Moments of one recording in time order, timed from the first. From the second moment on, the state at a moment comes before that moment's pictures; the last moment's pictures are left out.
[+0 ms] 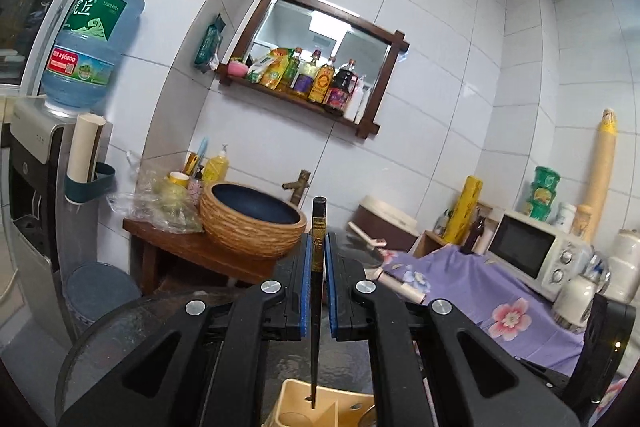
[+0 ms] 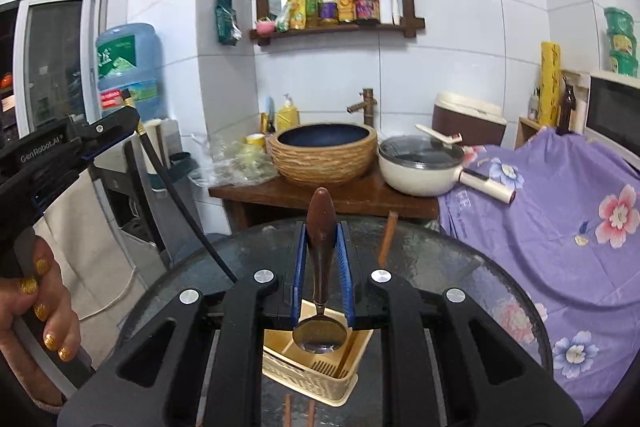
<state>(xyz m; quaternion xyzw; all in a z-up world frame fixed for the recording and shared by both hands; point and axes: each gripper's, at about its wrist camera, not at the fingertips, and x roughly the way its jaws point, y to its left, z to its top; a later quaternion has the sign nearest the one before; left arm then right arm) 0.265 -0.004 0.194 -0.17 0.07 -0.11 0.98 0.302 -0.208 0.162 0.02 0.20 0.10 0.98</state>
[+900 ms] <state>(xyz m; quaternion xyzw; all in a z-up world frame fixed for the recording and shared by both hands) 0.299 -0.032 0.091 -0.09 0.22 -0.14 0.96 0.316 -0.195 0.071 -0.02 0.26 0.09 0.96</state>
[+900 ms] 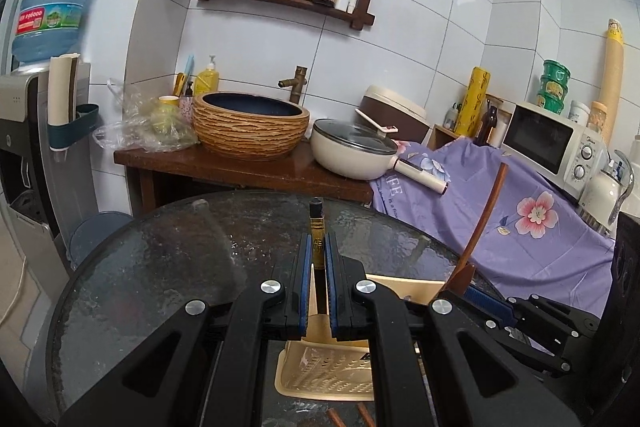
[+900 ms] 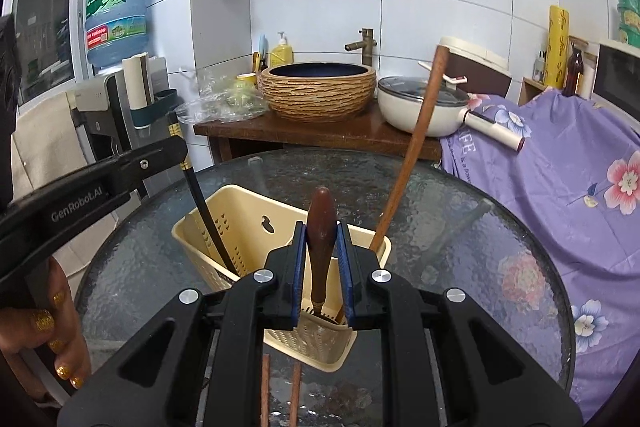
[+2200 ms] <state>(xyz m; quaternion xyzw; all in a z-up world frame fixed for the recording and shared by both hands) 0.197 0.022 -0.009 -0.03 0.38 -0.13 0.92 0.207 -0.201 -0.033 0.03 0.39 0.14 0.91</state>
